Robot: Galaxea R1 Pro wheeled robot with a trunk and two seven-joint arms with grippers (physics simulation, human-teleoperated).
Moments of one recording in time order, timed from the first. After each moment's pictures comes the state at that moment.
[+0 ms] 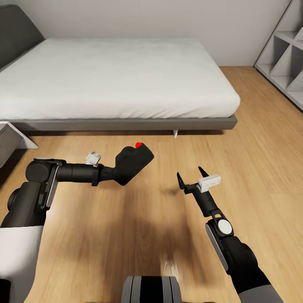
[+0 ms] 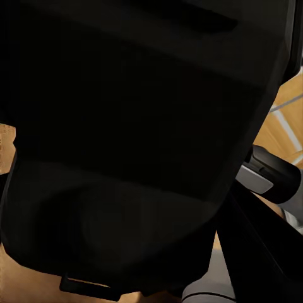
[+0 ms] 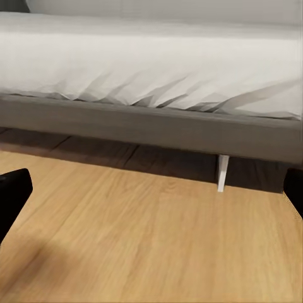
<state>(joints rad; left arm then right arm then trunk) -0.87 0.21 0.01 -1.46 -0.08 1.04 -1.56 -0.48 -0.04 0.15 -1.33 -0.01 -0.31 0.12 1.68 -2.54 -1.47</state>
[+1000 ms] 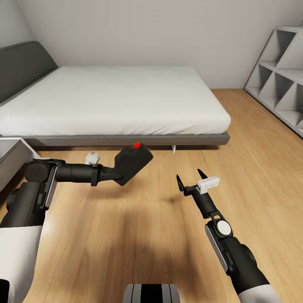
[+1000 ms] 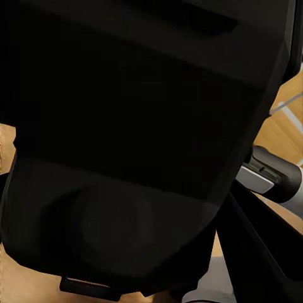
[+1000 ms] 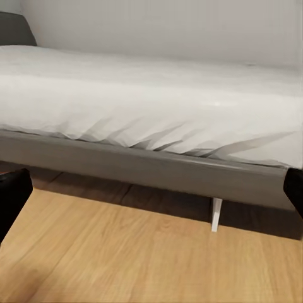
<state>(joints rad) -0.87 0.22 0.01 -1.45 -0.08 1.03 -1.56 -0.48 -0.04 0.16 -1.29 -0.01 -0.31 0.12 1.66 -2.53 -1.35</state>
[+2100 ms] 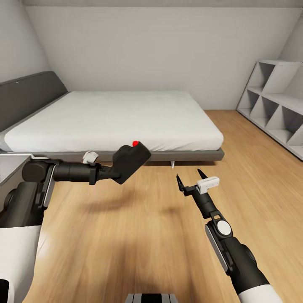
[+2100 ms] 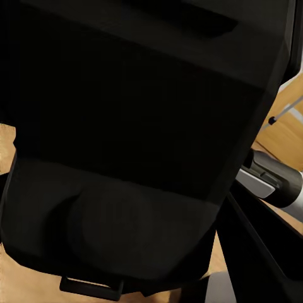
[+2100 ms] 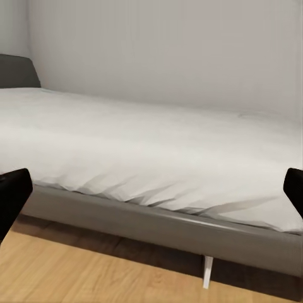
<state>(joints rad) -0.87 0.22 0.03 -1.46 -0.08 1.04 -1.56 -0.48 -0.04 0.16 -1.29 -0.01 -0.31 0.12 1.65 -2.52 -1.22</state>
